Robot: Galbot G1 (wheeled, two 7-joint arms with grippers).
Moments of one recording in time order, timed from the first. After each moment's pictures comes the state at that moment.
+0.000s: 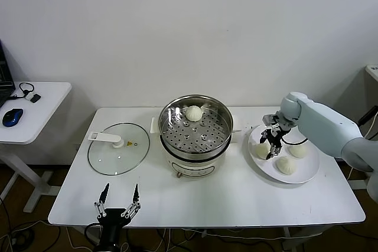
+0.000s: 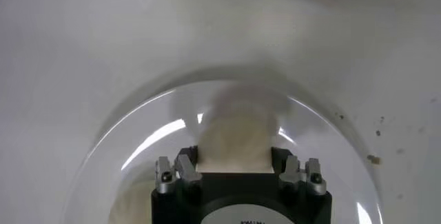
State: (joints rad) left arm 1.83 -1.54 -0.52 -2.02 0.05 -0.23 -0.05; right arm 0.11 0.93 -0.95 0.74 0.01 0.08 -1.22
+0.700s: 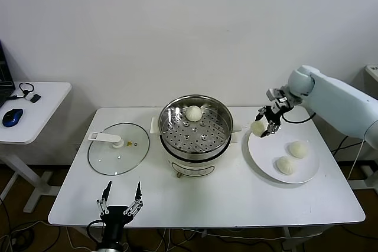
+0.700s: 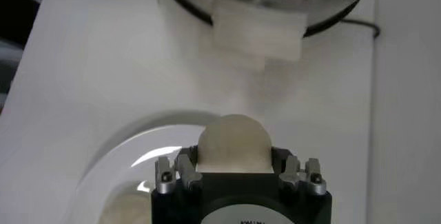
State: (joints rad) left arm 1.82 -1.55 -0.50 -2.03 0.08 -0.22 -0.05; right arm 0.38 0.84 -1.08 0.94 0.27 0.00 -1.24
